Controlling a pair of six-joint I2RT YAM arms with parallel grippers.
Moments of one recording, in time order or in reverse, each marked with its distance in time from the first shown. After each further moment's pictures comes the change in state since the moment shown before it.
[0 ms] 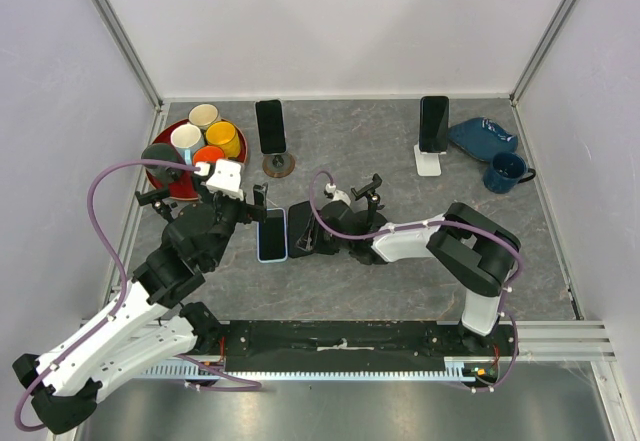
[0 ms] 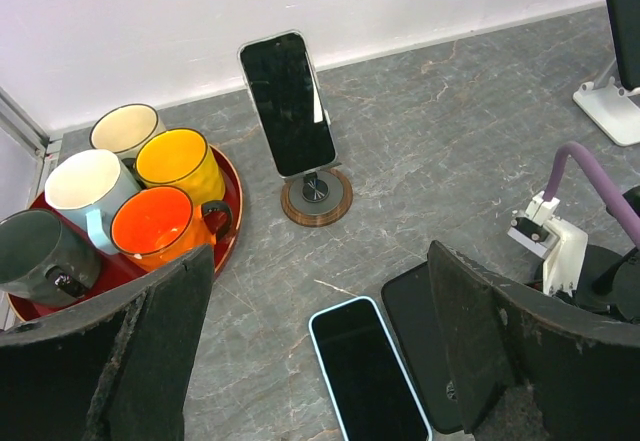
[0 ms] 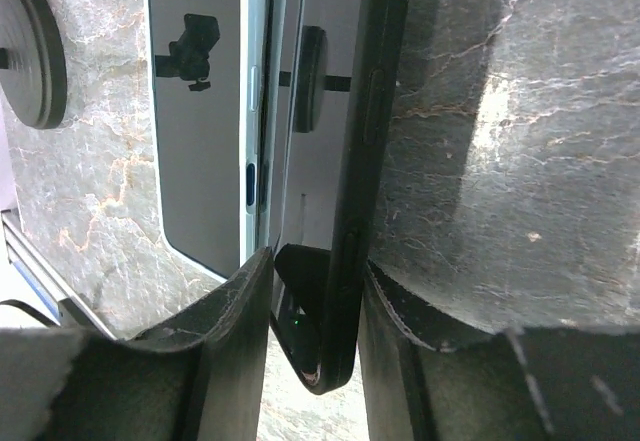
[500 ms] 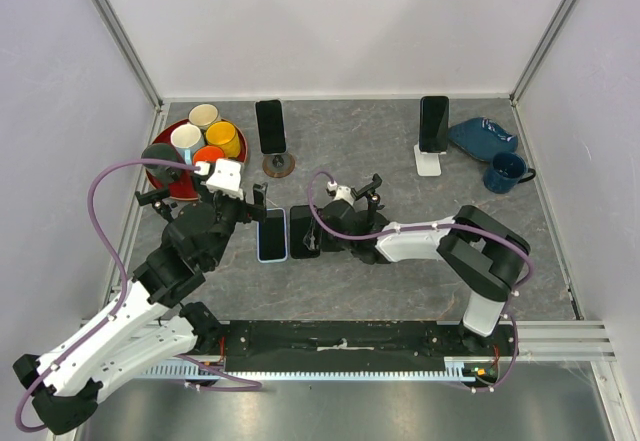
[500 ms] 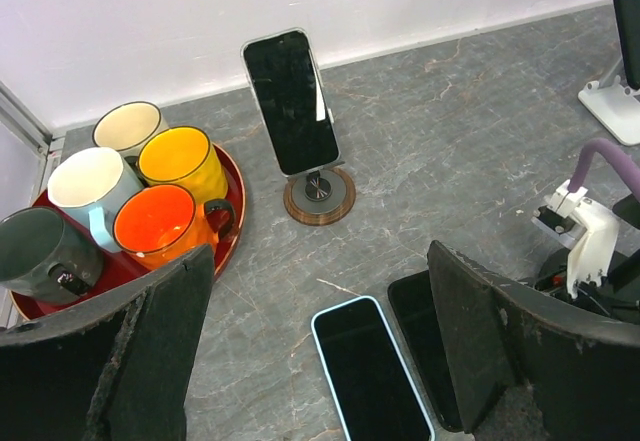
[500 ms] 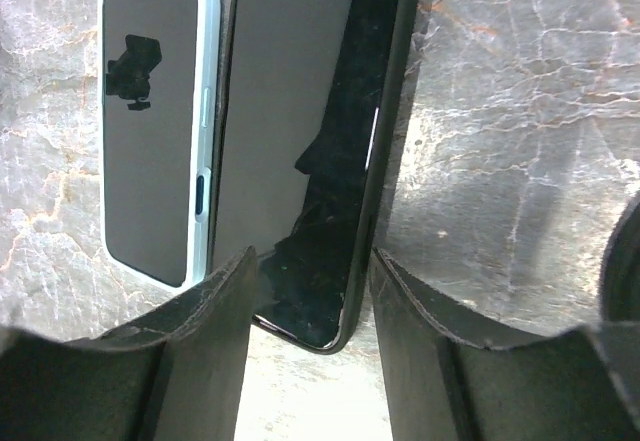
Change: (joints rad) left arm 0.007 0.003 0.000 0.000 0.002 0.000; right arm 0.002 -0.051 0.000 -0.095 0.119 -0.116
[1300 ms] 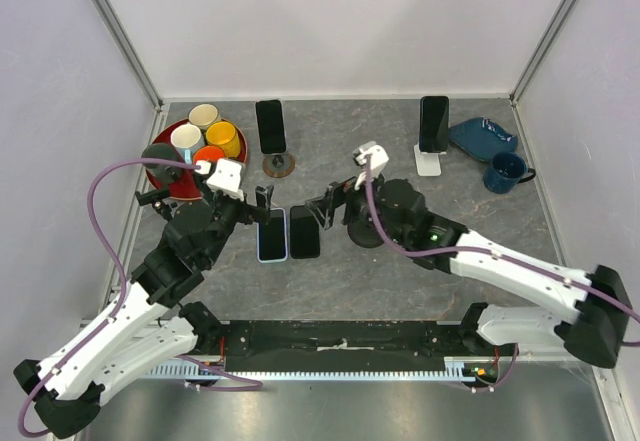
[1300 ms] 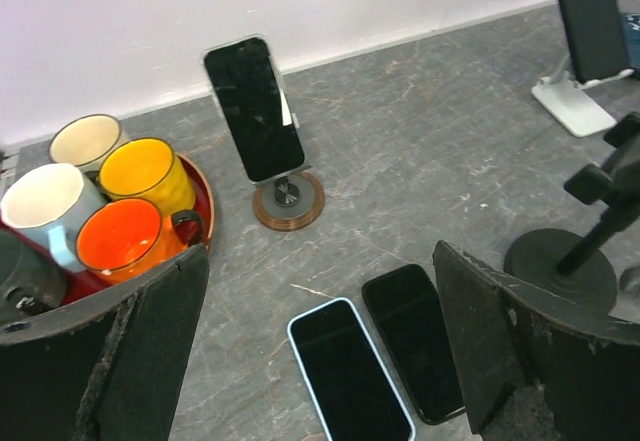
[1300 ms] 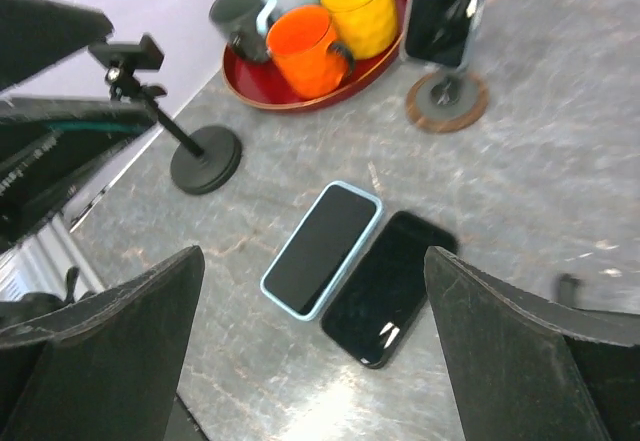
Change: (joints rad) left arm 0.038 -0.008 0.000 -0.002 0.105 -0.010; right arm 0.007 -0.557 0.032 -0.074 -0.004 -0.455
